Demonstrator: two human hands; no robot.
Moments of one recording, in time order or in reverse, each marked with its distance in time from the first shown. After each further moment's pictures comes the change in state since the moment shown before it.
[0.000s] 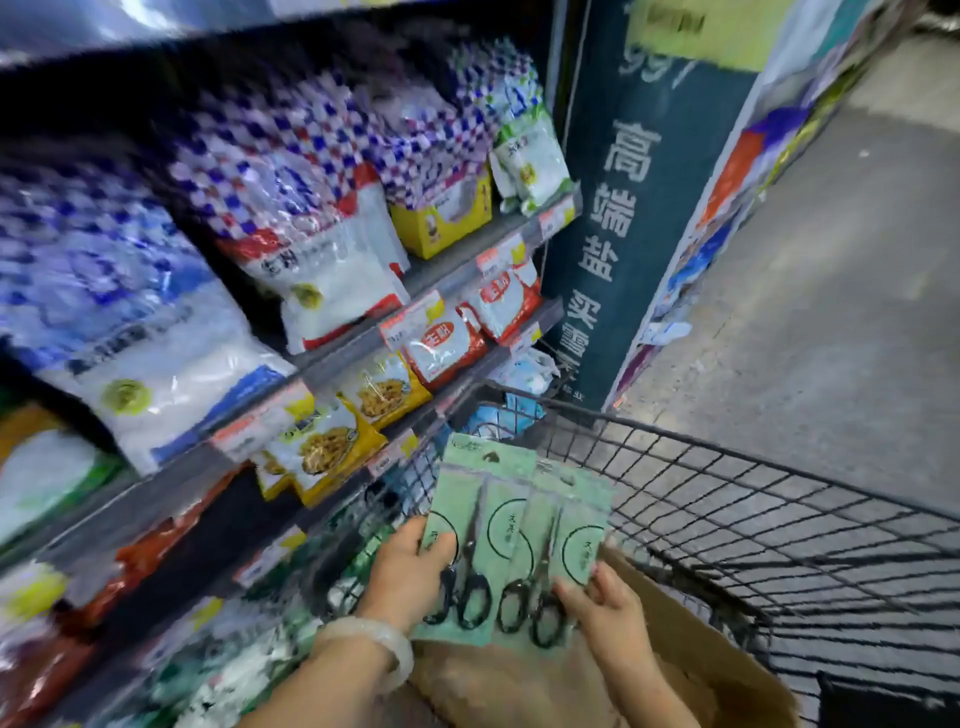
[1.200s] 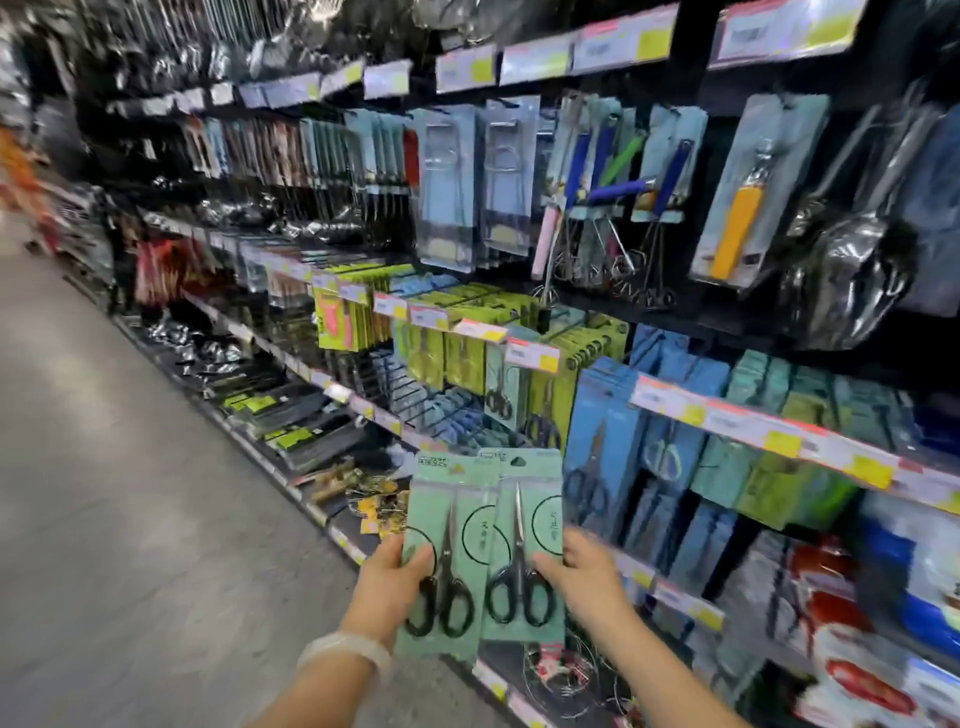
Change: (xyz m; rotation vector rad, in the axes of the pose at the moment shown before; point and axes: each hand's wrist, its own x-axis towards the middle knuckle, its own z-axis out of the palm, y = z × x) left_hand -0.599 -0.557 -0.504 -0.909 1.432 -0.091; right_hand -0.701 0.174 0.571 -0.702 -1.582 -0.648
